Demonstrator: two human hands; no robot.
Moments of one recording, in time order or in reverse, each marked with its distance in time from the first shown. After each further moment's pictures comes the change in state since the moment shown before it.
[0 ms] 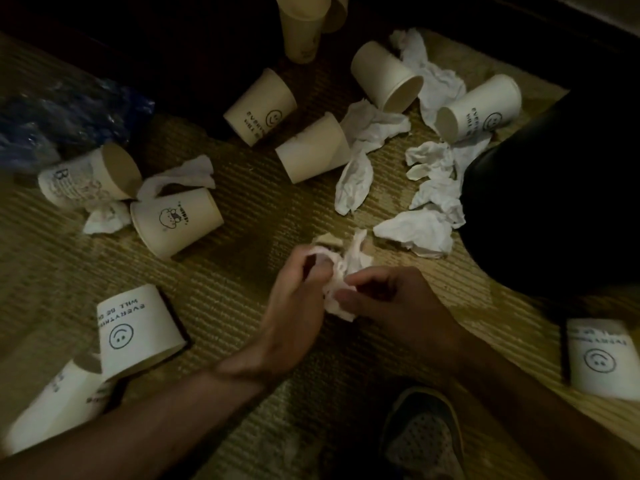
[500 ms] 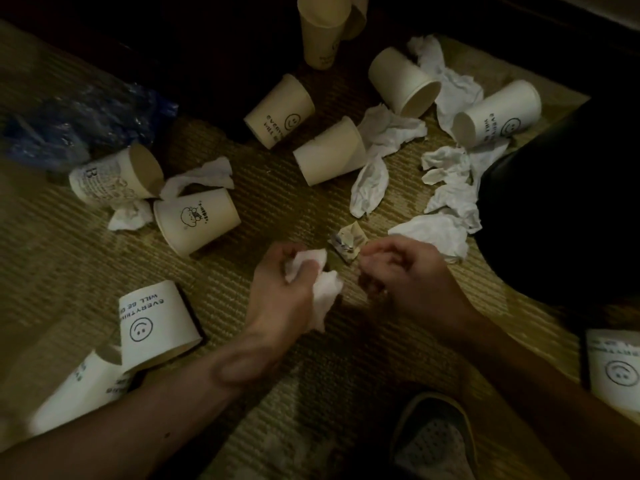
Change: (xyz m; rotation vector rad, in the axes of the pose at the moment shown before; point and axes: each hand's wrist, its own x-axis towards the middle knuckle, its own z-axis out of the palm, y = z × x) left_hand 0.002 0.004 -0.023 0.238 0.256 -0.090; right_hand 0.021 -0.015 -0.003 -0.162 0.136 -0.001
